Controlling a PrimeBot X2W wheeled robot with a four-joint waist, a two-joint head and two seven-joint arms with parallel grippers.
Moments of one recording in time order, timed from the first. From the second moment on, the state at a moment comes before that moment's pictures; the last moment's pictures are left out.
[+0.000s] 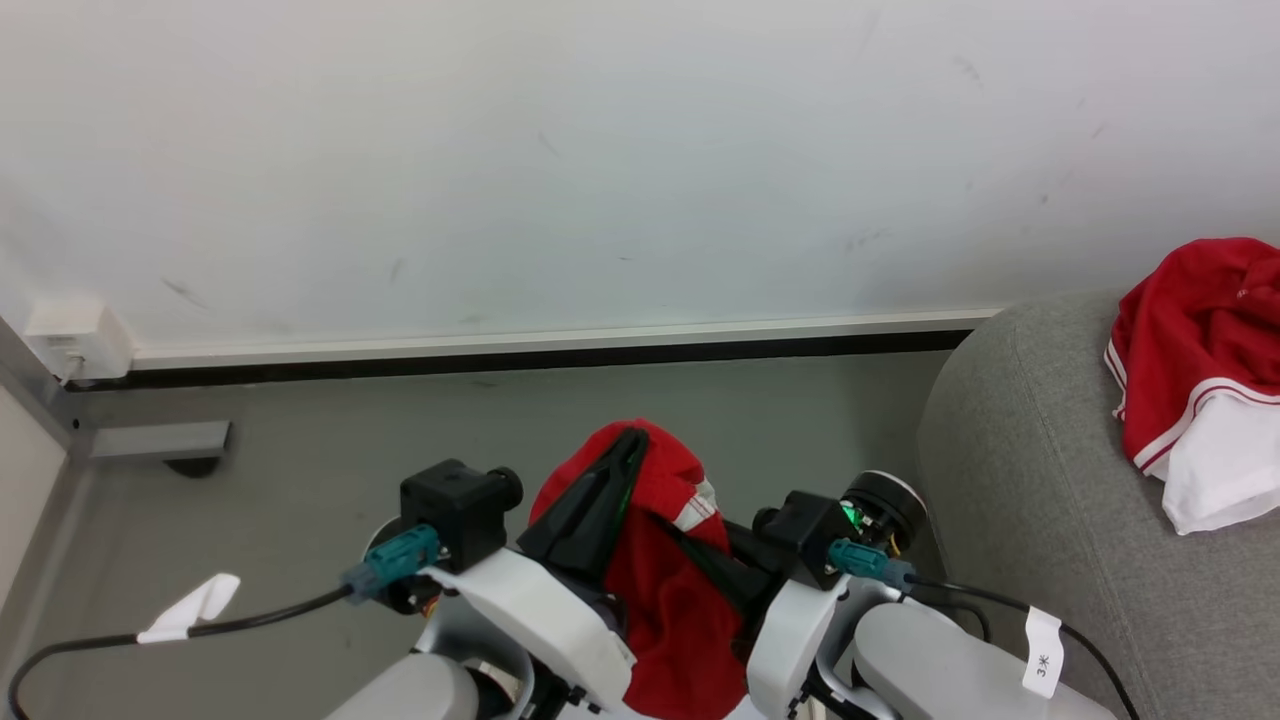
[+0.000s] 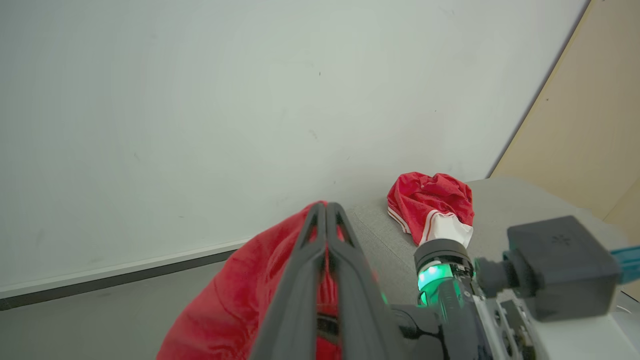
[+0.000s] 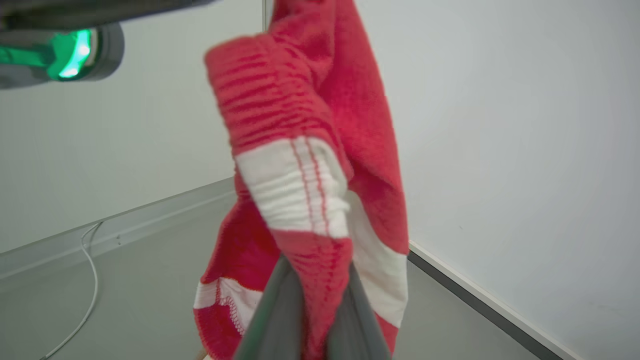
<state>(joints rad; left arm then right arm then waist) -0.43 0.37 -0.76 -0.13 -0.70 0.26 -0.05 -0.74 -0.10 1.14 0.65 0.66 0.13 -0.26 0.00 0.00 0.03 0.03</state>
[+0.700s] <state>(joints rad) -0.41 0.37 -0.77 -0.08 -0.71 0.26 -0.07 -0.74 -0.18 0.99 0.56 0.63 0.13 -0.26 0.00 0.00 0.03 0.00</state>
